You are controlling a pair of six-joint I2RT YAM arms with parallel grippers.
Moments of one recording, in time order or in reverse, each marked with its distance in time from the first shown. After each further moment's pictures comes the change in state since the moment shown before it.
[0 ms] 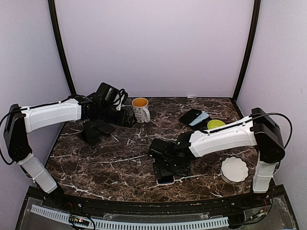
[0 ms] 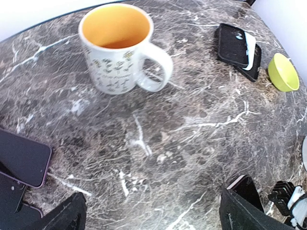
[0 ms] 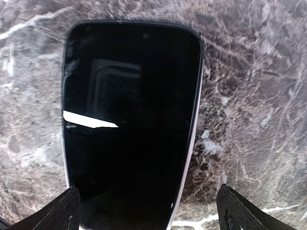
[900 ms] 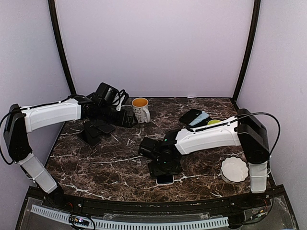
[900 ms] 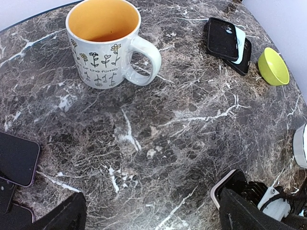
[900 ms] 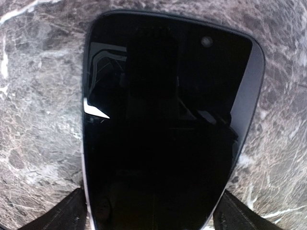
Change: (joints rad) left arm 0.032 0.000 -0.008 -0.008 0.079 -0.001; right arm -0.003 0.154 0.195 -0.127 -0.061 -0.016
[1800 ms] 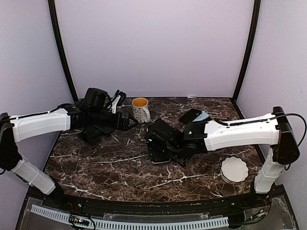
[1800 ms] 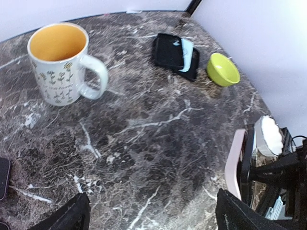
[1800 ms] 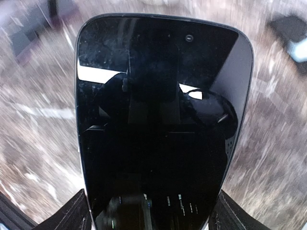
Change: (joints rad) left arm 0.004 -0.137 -0.183 0.214 0.177 0.006; right arm 0.051 -0.290 -0.106 0.240 0.309 -0.122
